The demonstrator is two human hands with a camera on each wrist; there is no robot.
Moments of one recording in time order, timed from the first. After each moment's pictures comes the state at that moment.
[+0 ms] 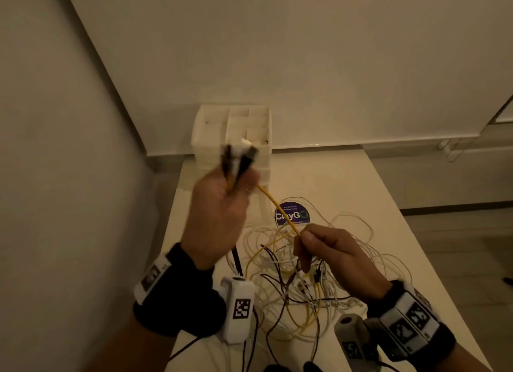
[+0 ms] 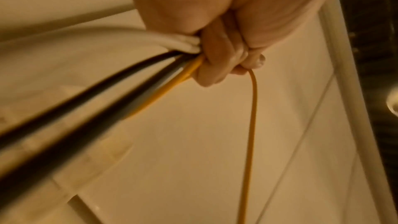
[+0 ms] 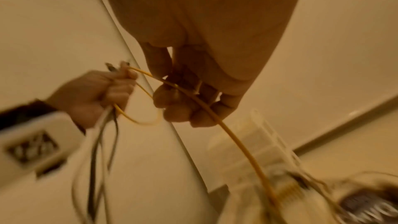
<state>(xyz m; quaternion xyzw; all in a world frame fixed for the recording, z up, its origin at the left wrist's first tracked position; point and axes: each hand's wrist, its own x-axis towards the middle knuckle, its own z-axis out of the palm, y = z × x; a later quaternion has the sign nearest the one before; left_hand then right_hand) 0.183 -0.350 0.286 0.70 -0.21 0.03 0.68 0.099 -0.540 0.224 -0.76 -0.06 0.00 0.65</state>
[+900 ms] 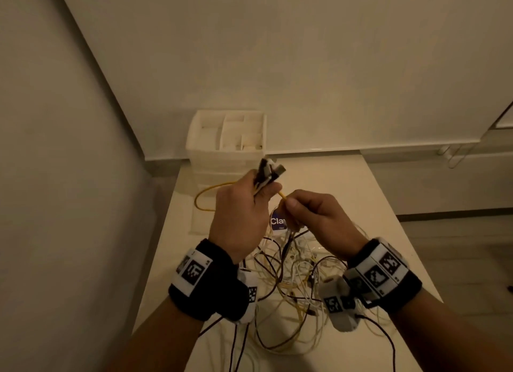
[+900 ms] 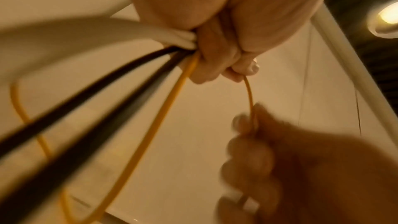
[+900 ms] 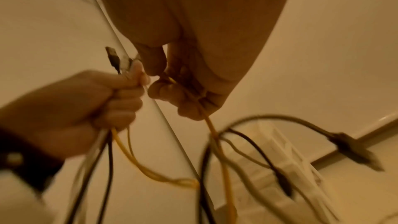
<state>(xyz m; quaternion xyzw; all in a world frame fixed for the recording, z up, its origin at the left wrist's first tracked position) 0.189 -0.403 0.273 0.83 -0.23 0.17 0.48 0.153 -0.567 0.242 -0.76 -0.11 -0.04 0.64</state>
